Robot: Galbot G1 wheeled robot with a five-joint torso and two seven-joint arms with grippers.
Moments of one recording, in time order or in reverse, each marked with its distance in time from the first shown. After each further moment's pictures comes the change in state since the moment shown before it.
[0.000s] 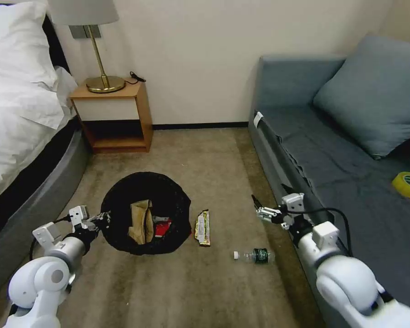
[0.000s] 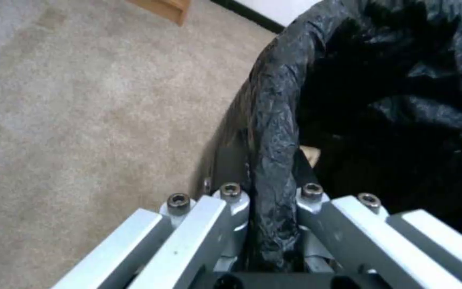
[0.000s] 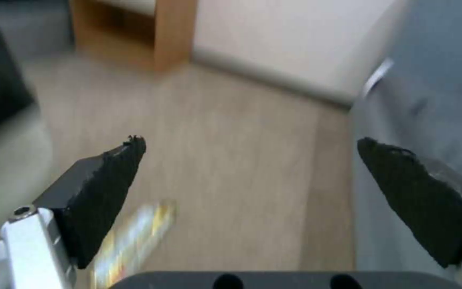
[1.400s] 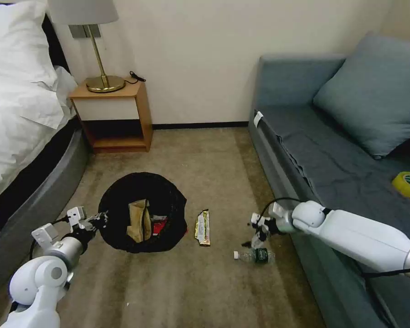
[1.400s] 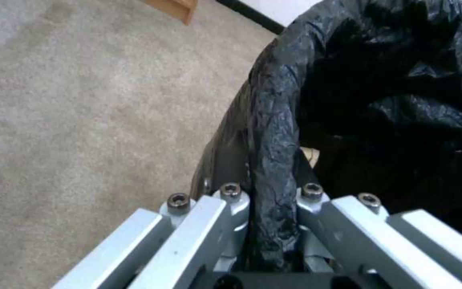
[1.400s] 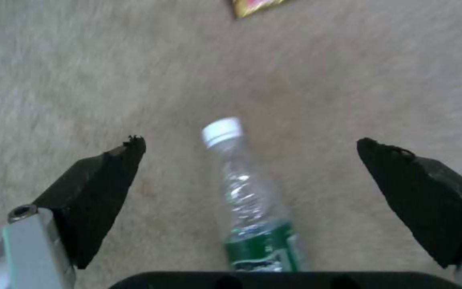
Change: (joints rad) left arm -0.013 -0.002 -0.028 0.077 0.001 -0.035 0.063; right arm 1.033 0.028 -1.177 -0.839 0.139 -0.021 -0.772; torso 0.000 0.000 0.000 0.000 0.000
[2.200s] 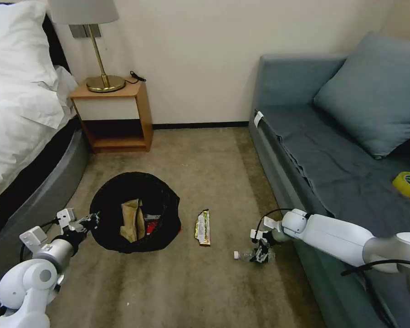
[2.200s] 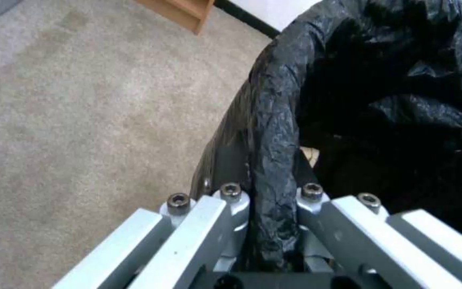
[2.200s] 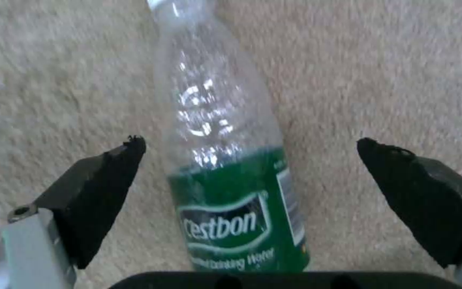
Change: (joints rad) left arm 0.001 0.022 -0.037 0.026 -0.039 -0.011 0.013; right arm 0.019 0.195 -0.128 -0.366 -0.099 0.055 -0.076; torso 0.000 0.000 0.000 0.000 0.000
